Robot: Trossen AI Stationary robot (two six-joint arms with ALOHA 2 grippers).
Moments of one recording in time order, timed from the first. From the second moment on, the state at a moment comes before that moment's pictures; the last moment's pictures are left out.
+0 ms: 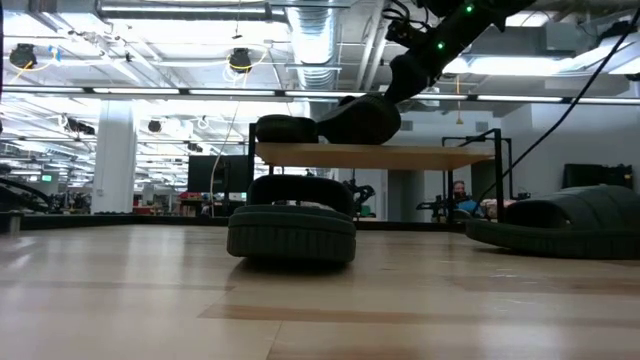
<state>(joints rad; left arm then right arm) -0.29 1.36 2.02 -0.99 -0.96 0.16 -0.34 1.35 1.05 -0.28 0.32 -0.35</state>
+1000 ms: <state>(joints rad) -0.29 1.37 2.02 -1.00 -0.96 0.16 -0.38 1.46 1.05 -0.07 0.30 -0.42</state>
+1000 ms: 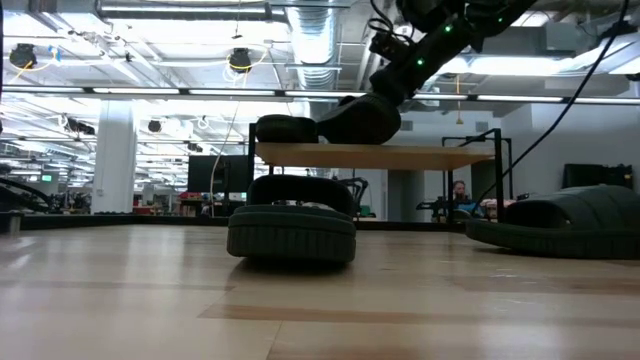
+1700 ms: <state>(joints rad) -0.29 1.37 2.02 -1.01 -0.95 0.15 -0.42 1.54 1.05 -0.04 0.30 -0.43</state>
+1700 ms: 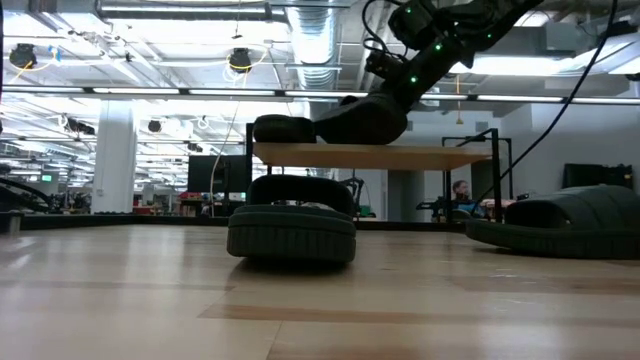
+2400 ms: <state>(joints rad) -0.29 1.37 2.02 -1.04 -0.96 0.13 -0.37 1.53 1.08 -0.06 0.43 -0.41</state>
